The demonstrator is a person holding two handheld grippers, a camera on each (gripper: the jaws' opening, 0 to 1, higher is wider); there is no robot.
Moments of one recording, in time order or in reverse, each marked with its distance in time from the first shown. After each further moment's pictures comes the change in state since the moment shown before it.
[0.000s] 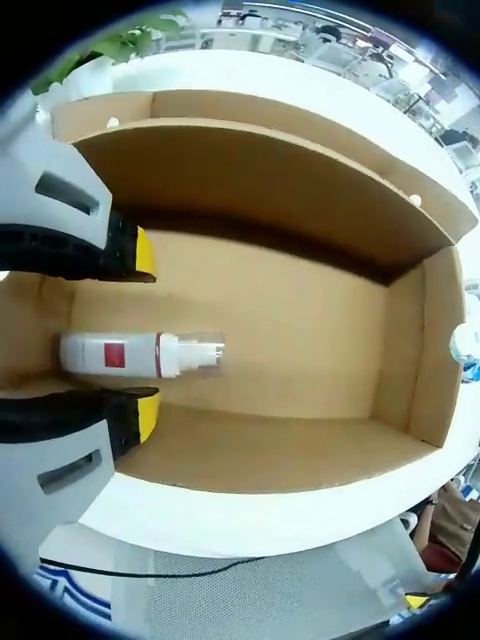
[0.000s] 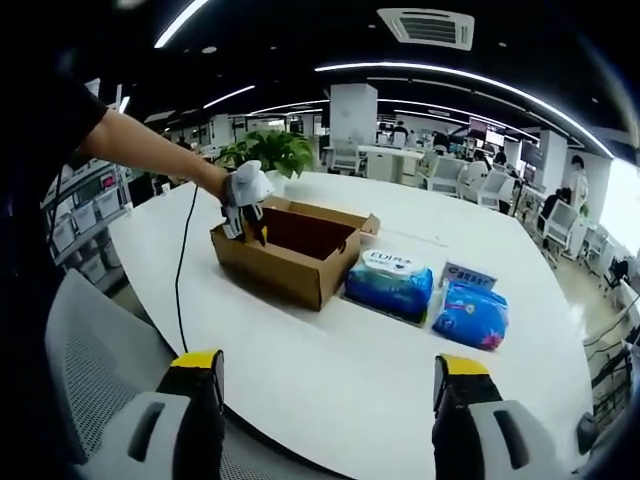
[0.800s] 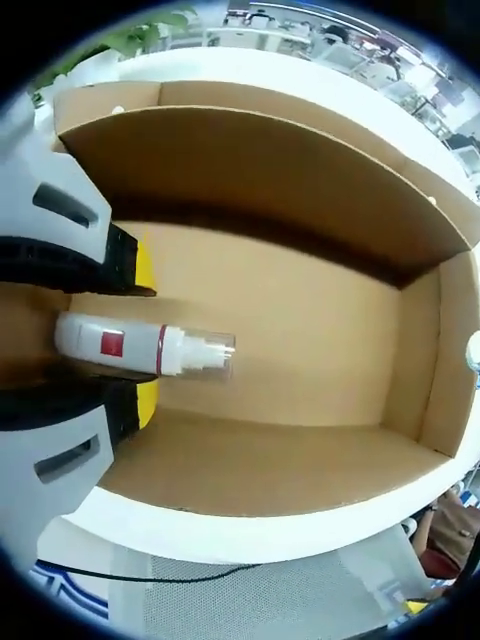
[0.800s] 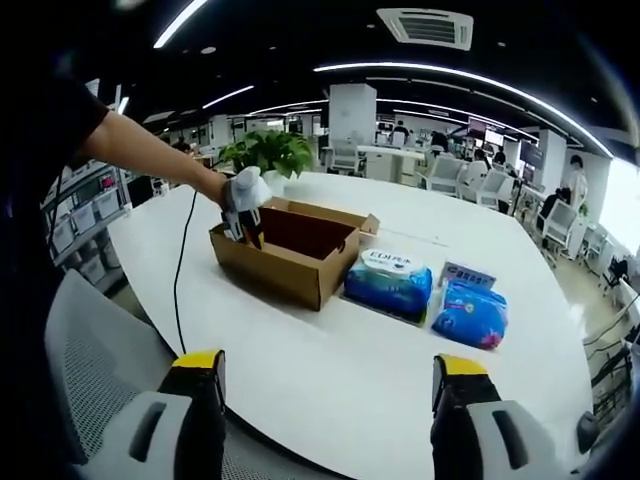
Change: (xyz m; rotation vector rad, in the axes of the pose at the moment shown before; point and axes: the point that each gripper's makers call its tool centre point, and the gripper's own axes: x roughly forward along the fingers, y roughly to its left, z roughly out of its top) left arm 0.010 -0.002 -0.008 -0.003 0.016 0.004; right arm 0.000 -0.001 0.000 0.003 -0.001 -0.005
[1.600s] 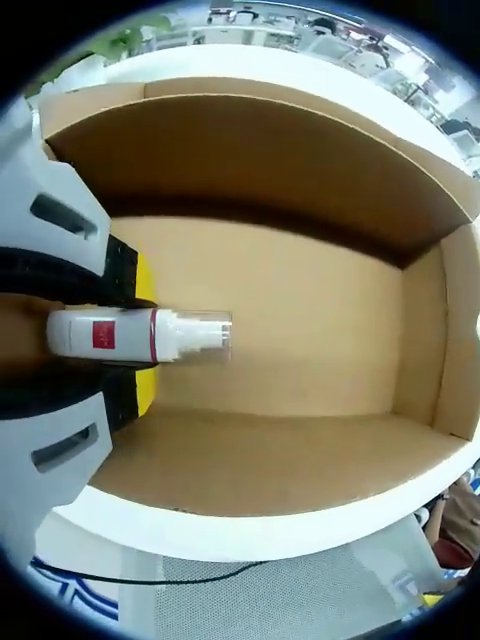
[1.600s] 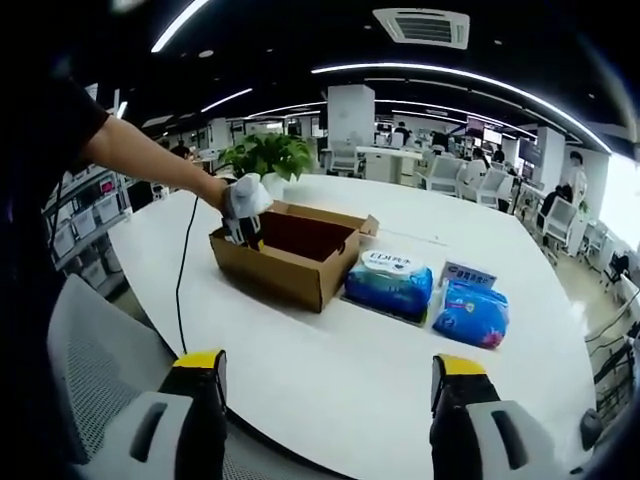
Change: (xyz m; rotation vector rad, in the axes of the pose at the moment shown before) left arm 0.002 -0.002 0.002 0.049 0.020 -0.013; right arm -0.001 0.000 0.001 0.018 -0.010 0.007
